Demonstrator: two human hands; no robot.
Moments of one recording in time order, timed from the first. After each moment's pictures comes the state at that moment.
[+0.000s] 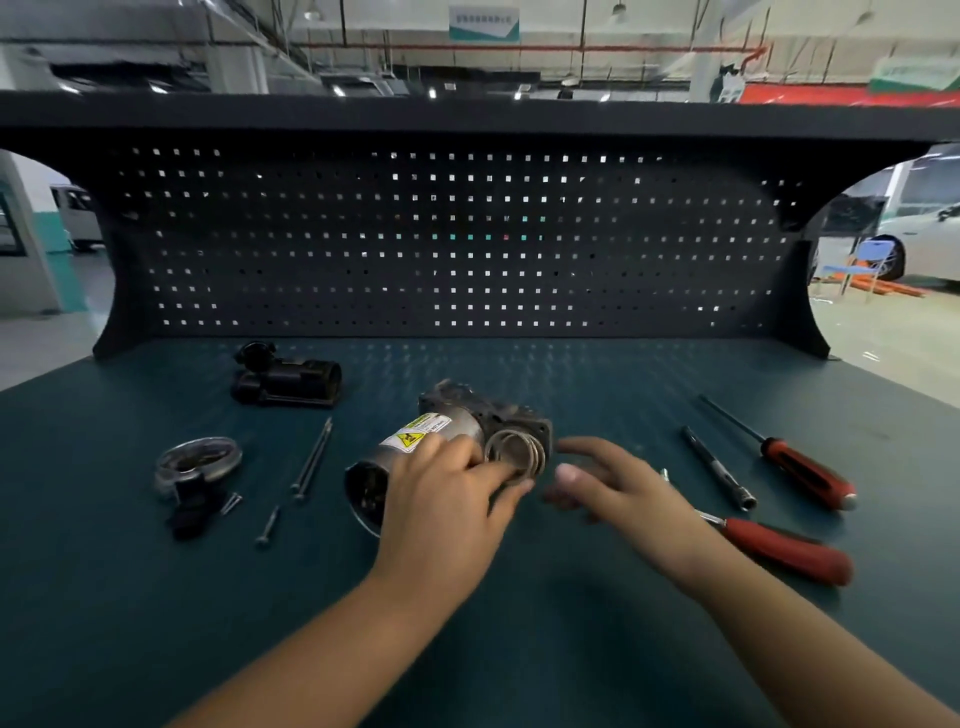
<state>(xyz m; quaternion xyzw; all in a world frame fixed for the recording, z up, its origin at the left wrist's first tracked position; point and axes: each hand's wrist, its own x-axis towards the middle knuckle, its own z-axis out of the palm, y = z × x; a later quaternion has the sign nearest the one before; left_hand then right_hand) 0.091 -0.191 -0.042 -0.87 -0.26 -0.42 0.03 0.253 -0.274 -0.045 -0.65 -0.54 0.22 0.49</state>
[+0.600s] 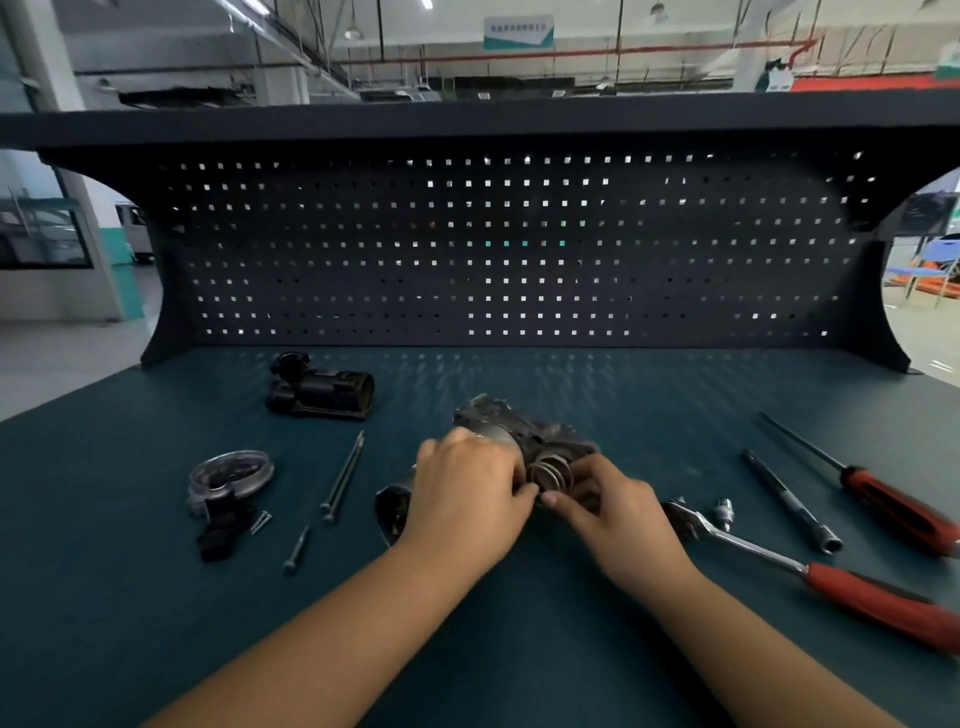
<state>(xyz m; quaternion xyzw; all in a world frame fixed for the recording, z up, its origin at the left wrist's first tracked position) 0.110 -0.139 -0.036 -0.89 -0.35 -0.29 0.05 0.256 -0.203 -0.080 -0.71 -0.56 0.03 0.44</state>
